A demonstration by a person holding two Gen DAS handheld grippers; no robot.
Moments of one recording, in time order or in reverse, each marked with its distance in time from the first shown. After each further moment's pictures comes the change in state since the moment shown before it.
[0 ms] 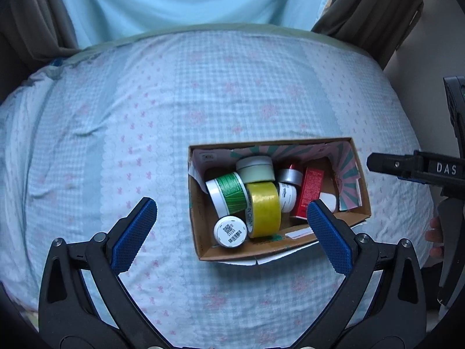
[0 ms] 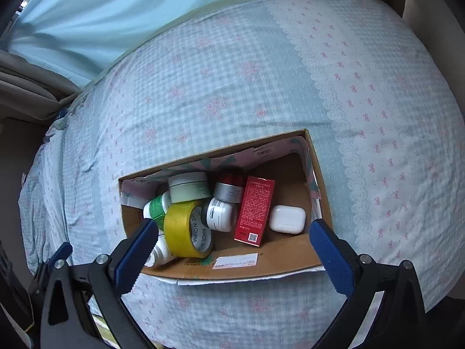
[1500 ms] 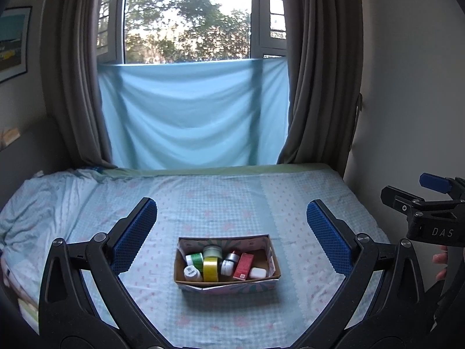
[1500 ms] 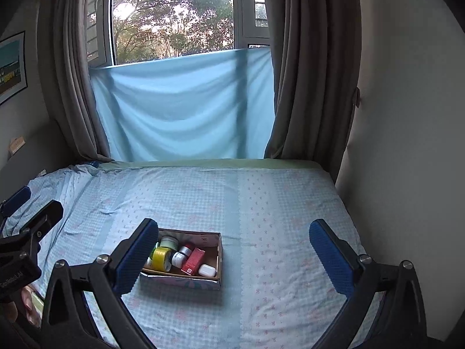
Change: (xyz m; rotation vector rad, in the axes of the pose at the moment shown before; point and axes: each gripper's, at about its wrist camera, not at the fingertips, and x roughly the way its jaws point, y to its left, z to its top) left arm -0.321 -0.172 -0.097 0.019 -0.663 0.086; right arm -0.352 -0.047 -0.185 -0.318 -0.745 -0.145
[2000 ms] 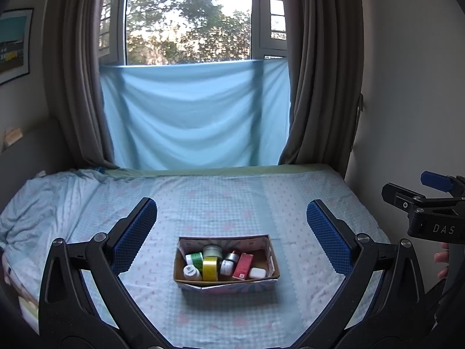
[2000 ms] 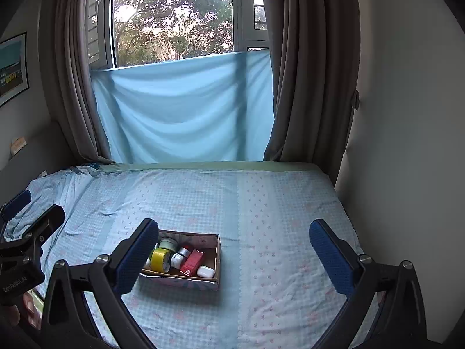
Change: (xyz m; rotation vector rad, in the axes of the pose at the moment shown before) left arm -0.006 -0.010 -0.003 0.001 -0.007 0.015; right arm -0.005 -0.008 -0.001 0.002 -0.011 0.004
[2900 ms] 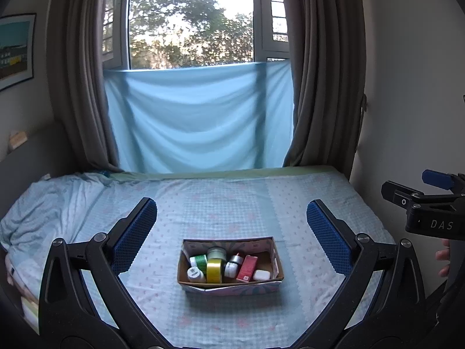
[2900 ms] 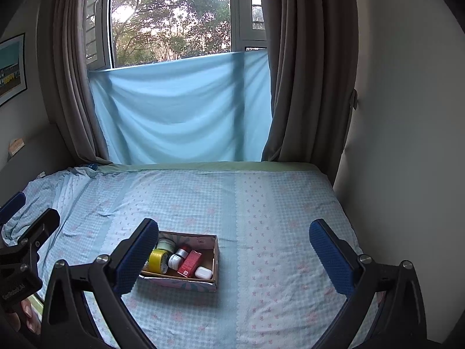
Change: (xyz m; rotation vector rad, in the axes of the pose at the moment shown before) left arm -0.006 -0.003 -0.003 0.006 -0.028 0.026; right arm 0.002 -0.004 0.000 0.003 -0.002 -0.006
